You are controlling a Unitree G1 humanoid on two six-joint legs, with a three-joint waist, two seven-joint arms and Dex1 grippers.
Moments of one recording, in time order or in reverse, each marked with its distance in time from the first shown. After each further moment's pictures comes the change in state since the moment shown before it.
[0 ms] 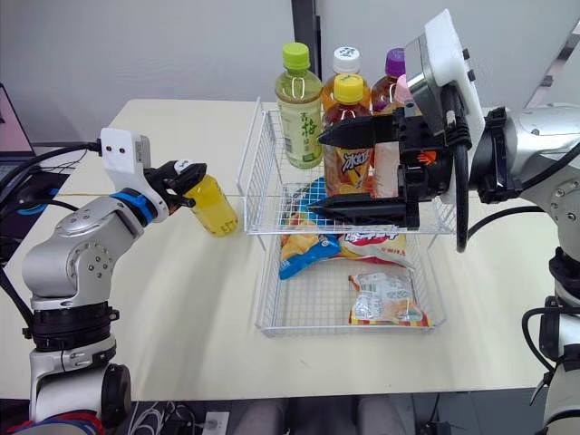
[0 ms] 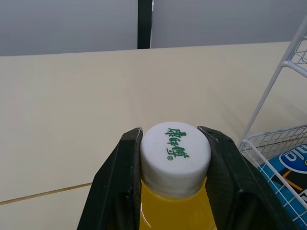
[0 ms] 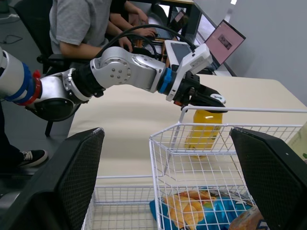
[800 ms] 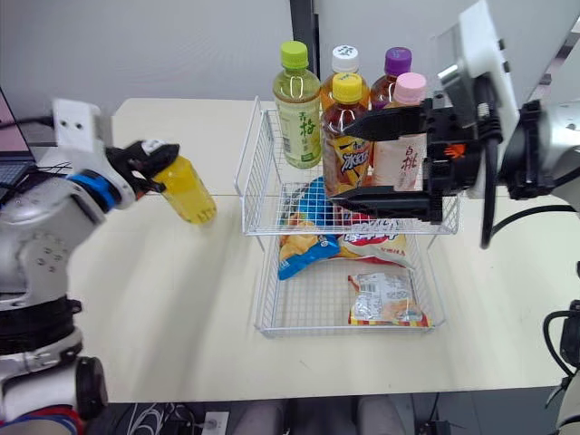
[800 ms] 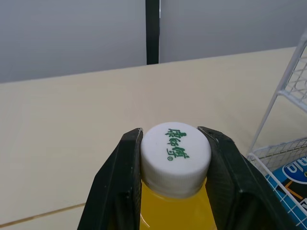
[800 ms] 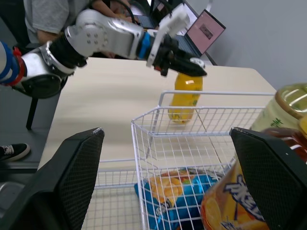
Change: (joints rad) left arm -0.057 0.166 0.088 -0.141 -0.084 0.174 -0.002; right arm 0.031 -0.120 -0.064 0.009 -0.011 -0.011 0.045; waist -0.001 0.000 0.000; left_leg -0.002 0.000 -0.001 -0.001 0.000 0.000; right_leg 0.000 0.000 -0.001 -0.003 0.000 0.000
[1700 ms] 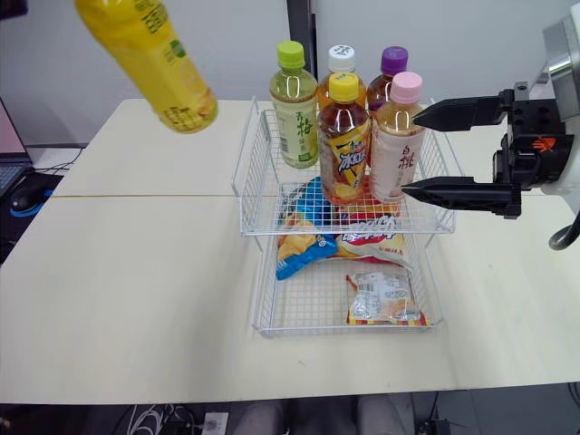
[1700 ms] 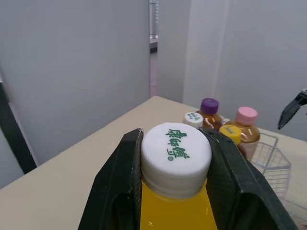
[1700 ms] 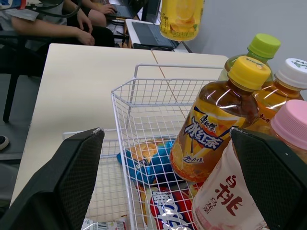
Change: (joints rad) left arm -0.914 0.311 -0.288 0.488 -0.235 0.275 -0.618; right arm 0.156 -0.153 -0.139 0.099 -0.054 -0.127 0.195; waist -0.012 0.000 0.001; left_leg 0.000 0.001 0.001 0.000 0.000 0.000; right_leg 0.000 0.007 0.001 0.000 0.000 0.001
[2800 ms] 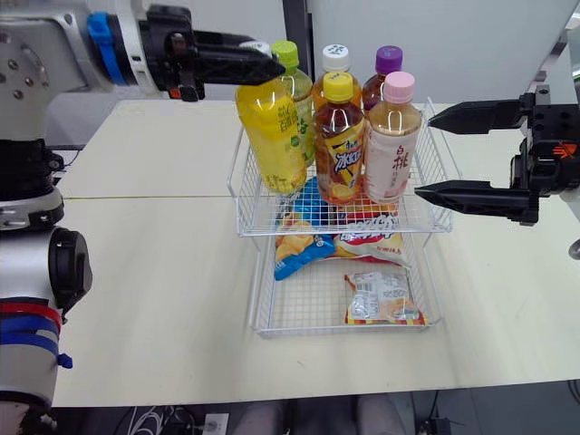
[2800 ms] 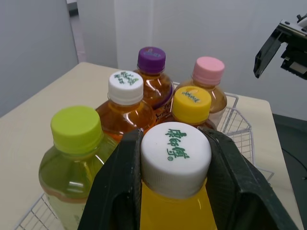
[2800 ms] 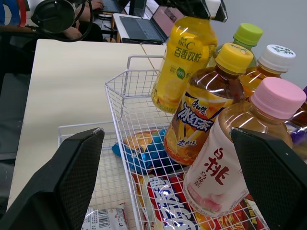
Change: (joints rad) left arm 0.152 -0.296 -0.152 -0.029 0.153 -0.134 -0.130; right arm 0.078 -0.052 -0.080 -0.033 0.033 0.013 -0.036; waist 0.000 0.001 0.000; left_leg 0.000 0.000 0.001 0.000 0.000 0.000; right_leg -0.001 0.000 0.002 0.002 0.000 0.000
